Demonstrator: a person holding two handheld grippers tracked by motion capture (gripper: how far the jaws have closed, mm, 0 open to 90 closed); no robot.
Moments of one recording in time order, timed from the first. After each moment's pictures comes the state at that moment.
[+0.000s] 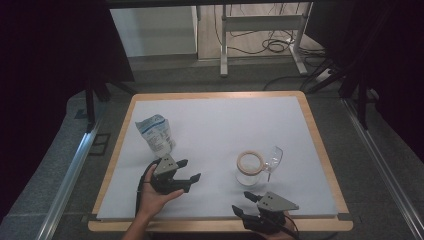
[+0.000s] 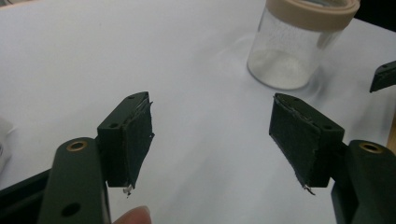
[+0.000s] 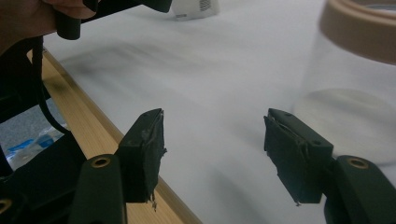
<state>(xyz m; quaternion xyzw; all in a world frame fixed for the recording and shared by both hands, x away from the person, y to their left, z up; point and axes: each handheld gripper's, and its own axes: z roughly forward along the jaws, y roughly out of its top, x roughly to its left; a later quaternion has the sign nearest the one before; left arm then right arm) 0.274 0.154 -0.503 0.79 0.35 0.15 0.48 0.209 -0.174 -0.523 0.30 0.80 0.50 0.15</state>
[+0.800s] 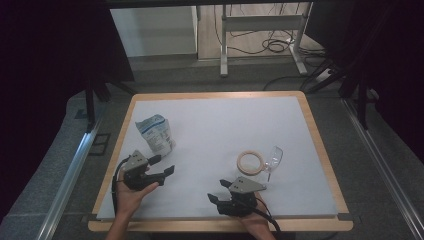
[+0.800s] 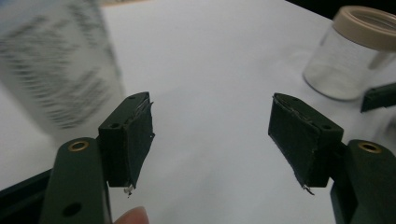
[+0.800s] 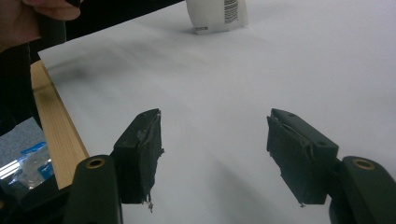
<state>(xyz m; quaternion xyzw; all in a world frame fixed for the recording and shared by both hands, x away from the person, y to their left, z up) 0.274 0.230 -0.503 0.74 0.42 0.19 0.49 0.249 -0.109 -0.527 0.28 0.81 0.50 0.12</state>
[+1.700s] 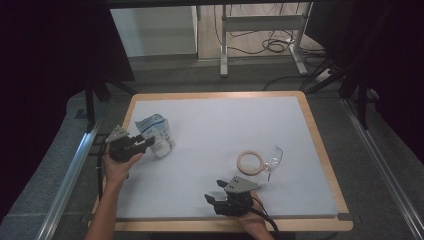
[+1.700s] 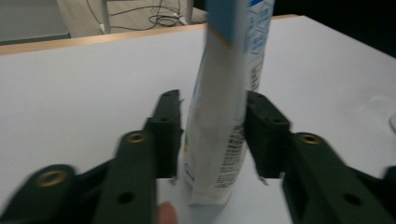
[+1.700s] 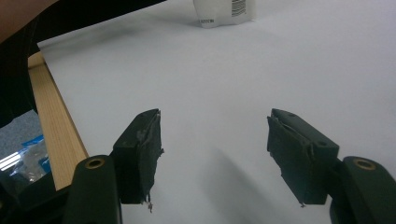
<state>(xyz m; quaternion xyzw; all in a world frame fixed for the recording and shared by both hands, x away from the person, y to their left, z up) 0.346 0.287 -0.500 0.70 0.46 0.20 0.51 0.251 -0.101 -0.532 0.28 0.82 0.49 0.12</state>
